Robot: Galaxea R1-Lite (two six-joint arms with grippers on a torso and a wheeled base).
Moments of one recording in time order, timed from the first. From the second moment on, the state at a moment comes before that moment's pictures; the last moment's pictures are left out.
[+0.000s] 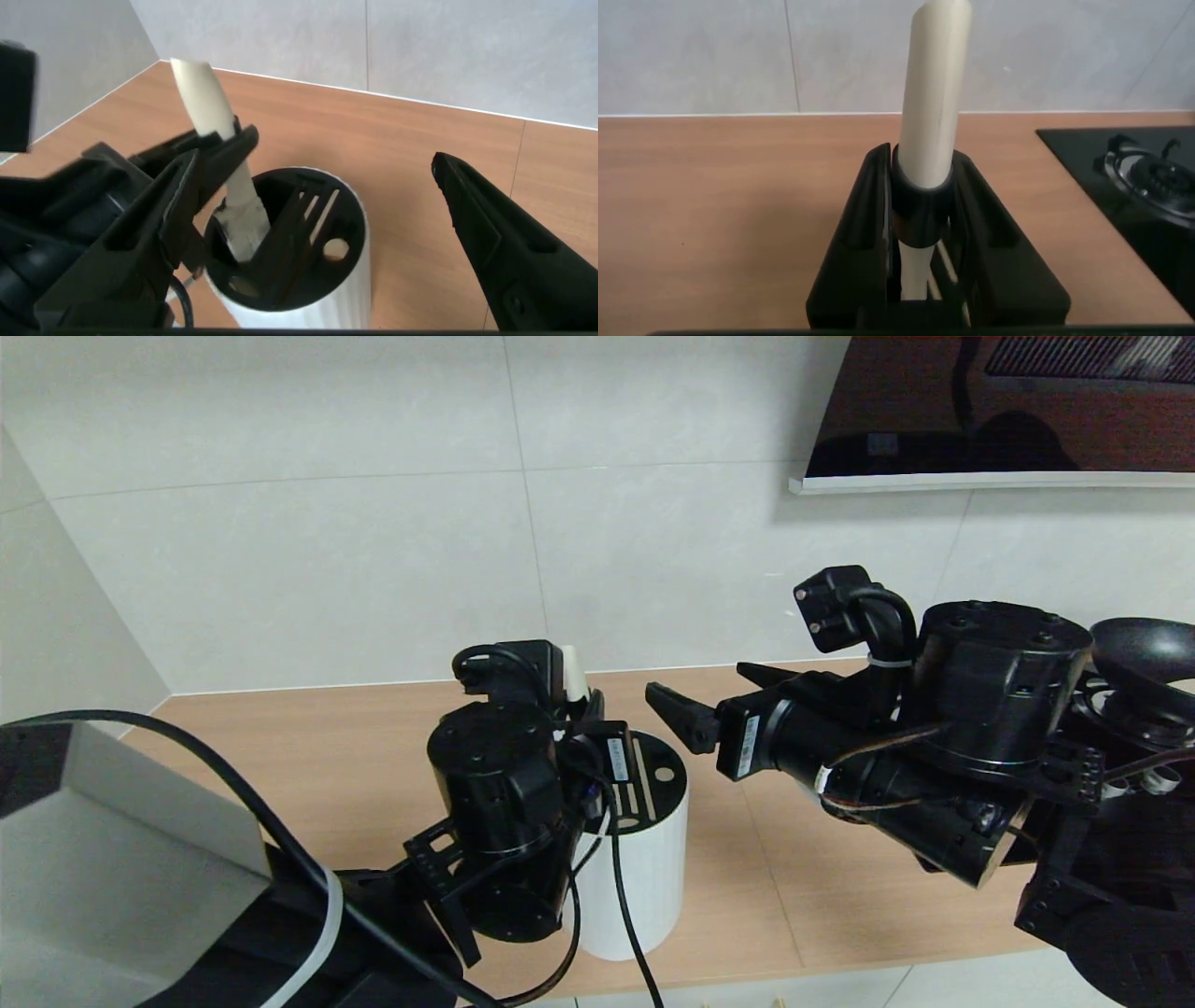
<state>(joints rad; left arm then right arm) -0.81 1.97 -0.76 -1.23 0.70 -0.14 0.80 1.74 -0.86 -0.89 -0.18 0.14</state>
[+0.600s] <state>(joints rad) -0.81 1.99 -0.76 -1.22 0.70 -0.15 0.80 1.74 -0.86 -0.89 -0.18 0.14</state>
